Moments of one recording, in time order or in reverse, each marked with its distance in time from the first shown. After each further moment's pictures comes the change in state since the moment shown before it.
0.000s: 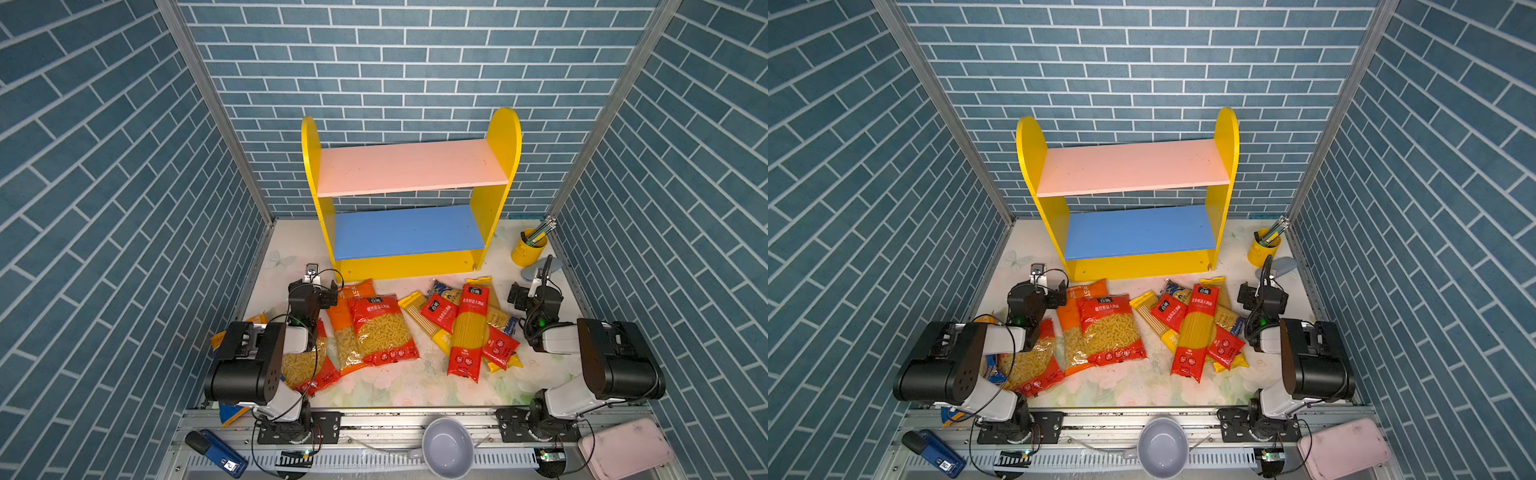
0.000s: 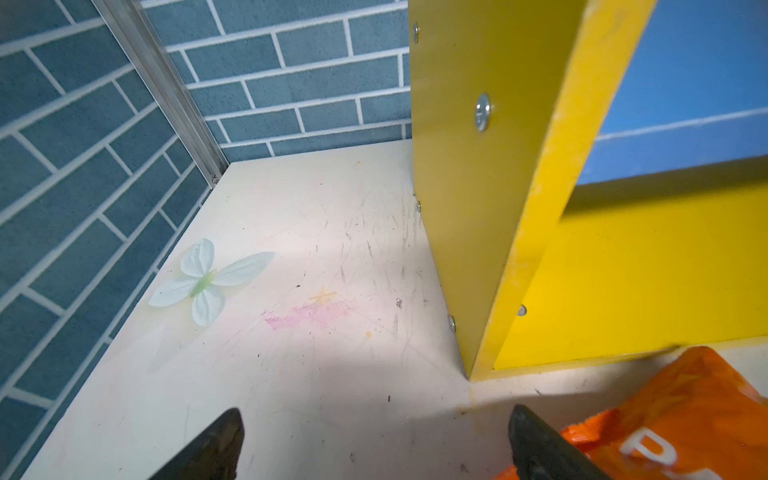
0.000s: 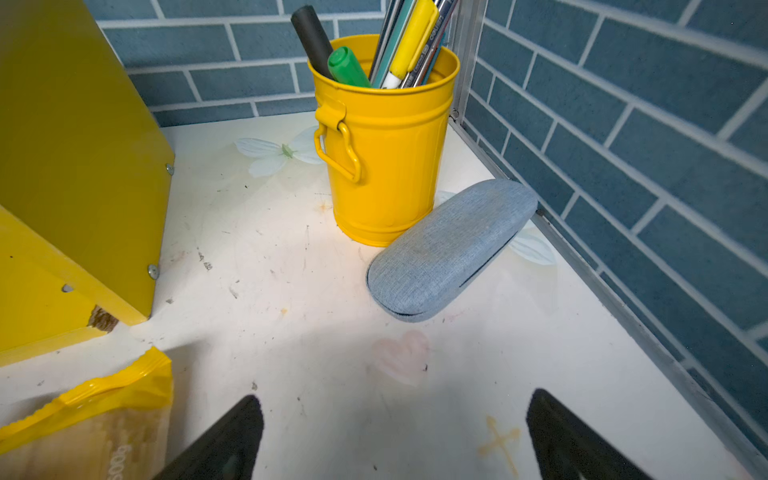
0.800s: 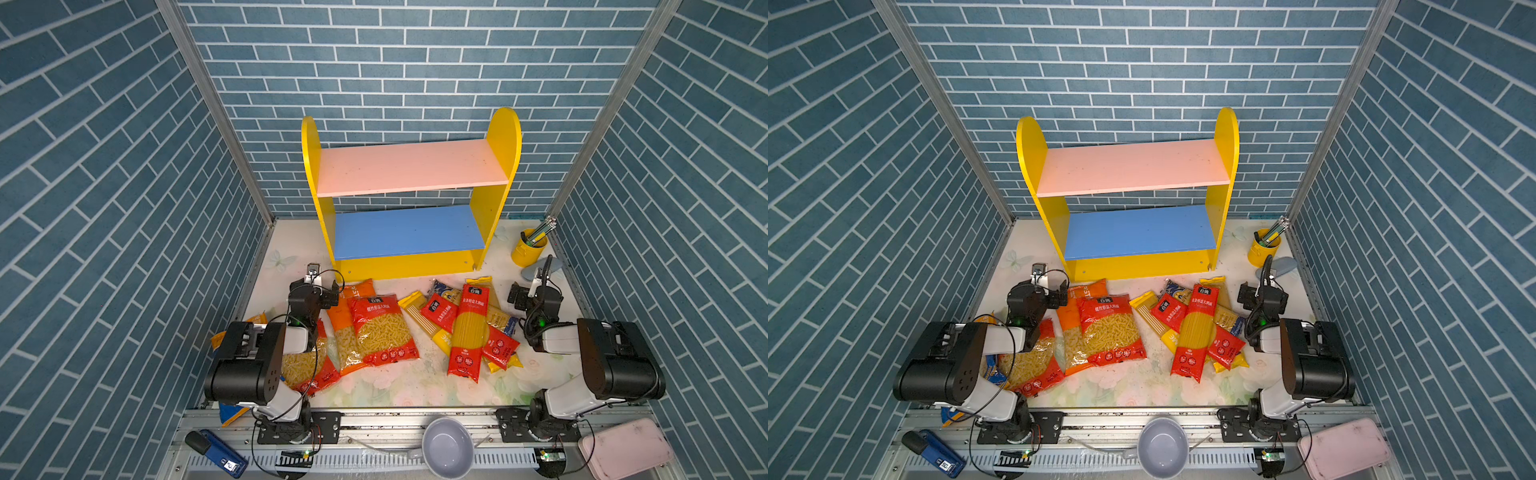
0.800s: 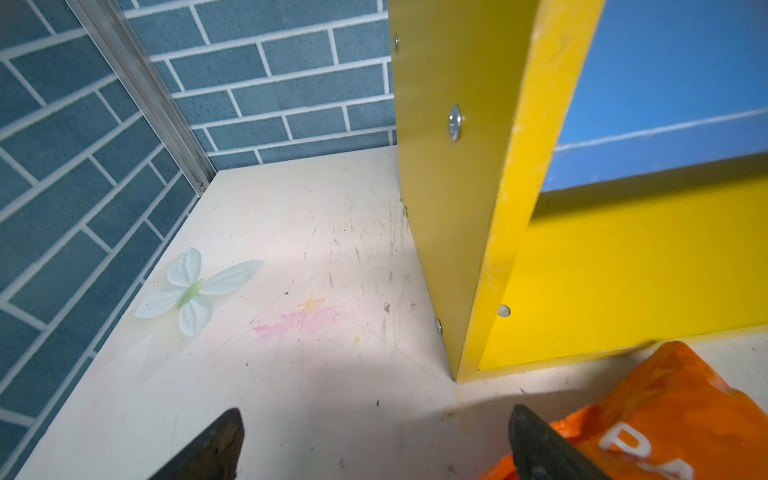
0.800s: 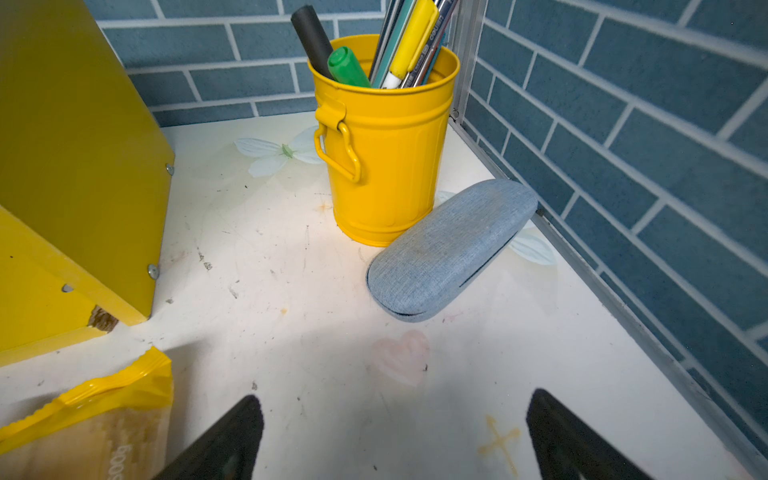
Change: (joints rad) left arm 0.000 0.000 -0.003 0.014 0.035 0.011; right arm -0.001 0.000 0.000 0.000 0.000 0.000
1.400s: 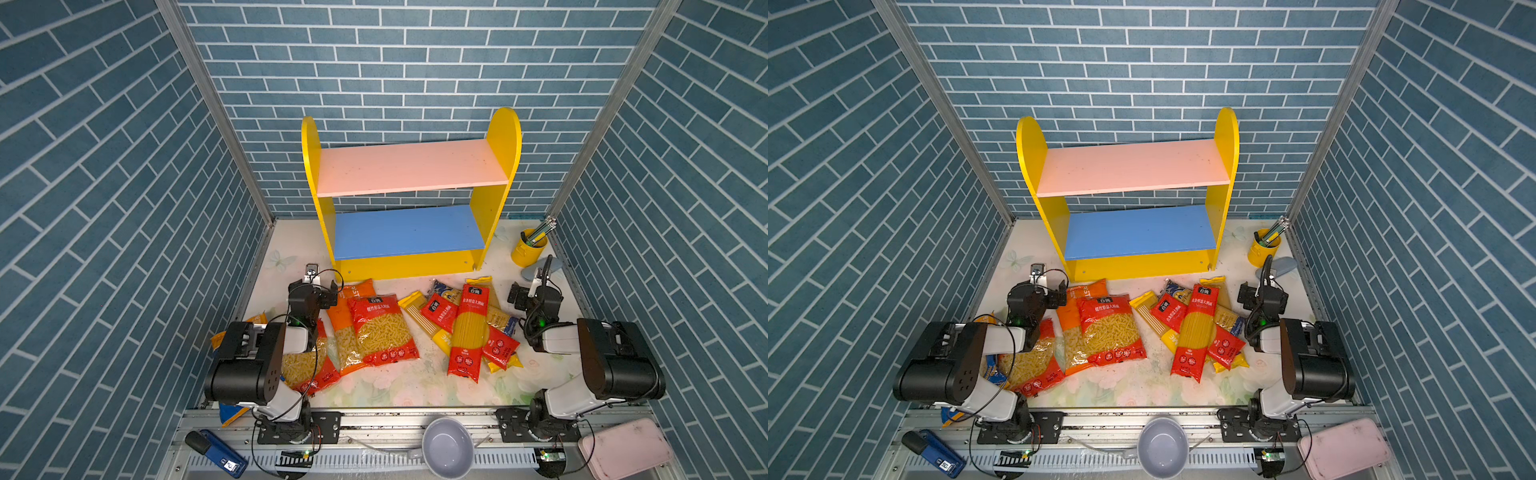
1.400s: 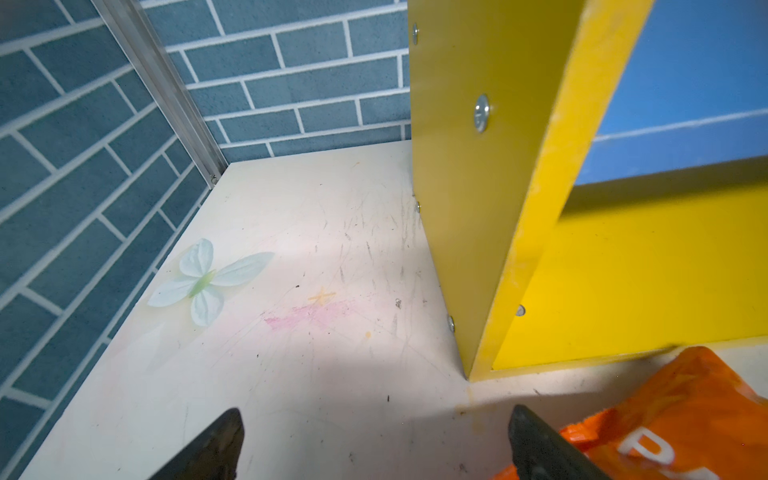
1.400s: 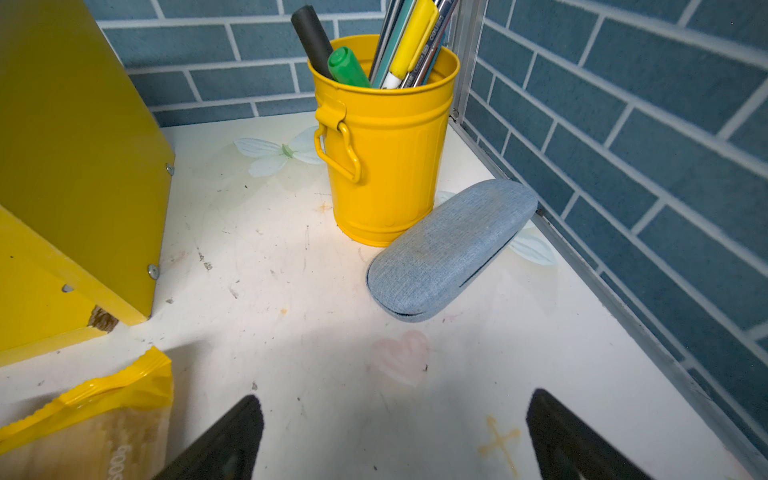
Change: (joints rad) left arm 0.002 0.000 0.001 -0.009 -0.037 -0.018; right arm 0.000 0.000 0.000 0.000 0.000 0.000
